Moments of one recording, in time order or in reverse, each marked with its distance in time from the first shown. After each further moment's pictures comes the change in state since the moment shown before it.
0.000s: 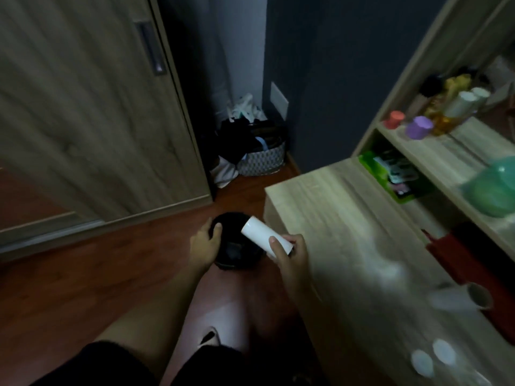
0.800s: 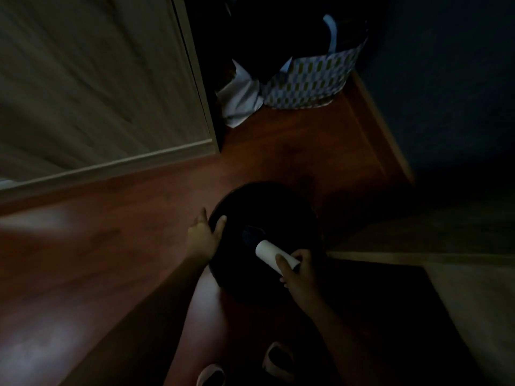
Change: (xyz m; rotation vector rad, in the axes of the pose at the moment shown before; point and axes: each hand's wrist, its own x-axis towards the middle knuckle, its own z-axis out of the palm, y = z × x) left_hand 0.363 -0.323 0.187 0.258 -0.189 -0.254; right_hand 0.306 0.403 0.125 -0.422 -0.086 0.467
